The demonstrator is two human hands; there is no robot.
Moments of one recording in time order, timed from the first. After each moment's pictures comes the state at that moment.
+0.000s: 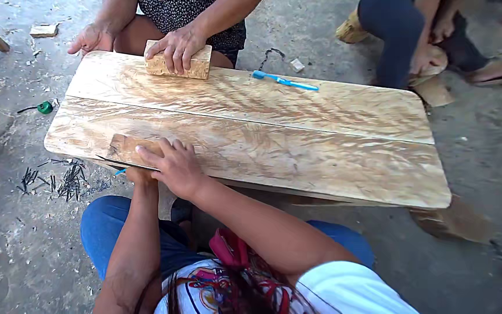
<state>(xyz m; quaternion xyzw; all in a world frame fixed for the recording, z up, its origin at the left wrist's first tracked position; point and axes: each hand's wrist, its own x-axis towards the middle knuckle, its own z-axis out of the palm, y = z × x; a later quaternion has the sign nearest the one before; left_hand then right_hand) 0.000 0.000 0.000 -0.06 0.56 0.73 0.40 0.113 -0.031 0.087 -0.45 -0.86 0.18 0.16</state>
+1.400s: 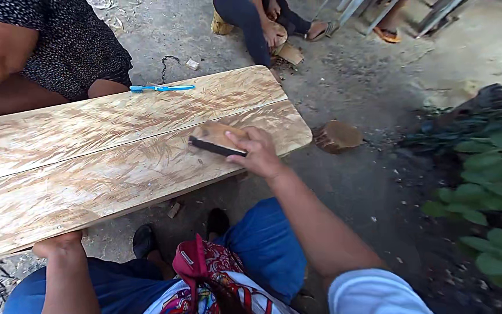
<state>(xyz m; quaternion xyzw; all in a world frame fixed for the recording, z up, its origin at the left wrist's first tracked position) -0.022 0.009 -0.049 0.03 0.46 0.75 0.47 0.448 -0.119 0.048 -0.70 -0.66 0.01 0.27</state>
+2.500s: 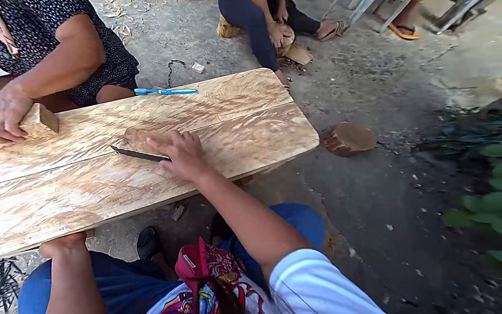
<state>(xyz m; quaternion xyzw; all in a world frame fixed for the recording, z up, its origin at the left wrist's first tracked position) -0.019 0.003 -0.039 0.04 0.48 0.75 0.45 0.308 -0.023 0.072 -0.68 -0.70 0.11 0.20</state>
